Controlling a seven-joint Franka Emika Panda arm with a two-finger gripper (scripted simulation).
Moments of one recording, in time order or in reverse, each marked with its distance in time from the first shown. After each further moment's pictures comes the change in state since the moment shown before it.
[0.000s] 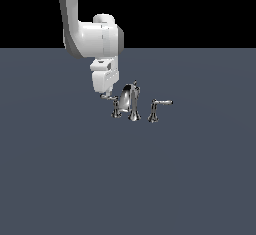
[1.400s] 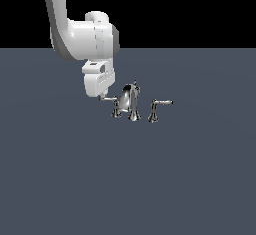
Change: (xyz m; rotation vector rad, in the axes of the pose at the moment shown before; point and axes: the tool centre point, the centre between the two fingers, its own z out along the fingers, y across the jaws) arm -0.007 0.041 0.000 0.015 -0.004 0.015
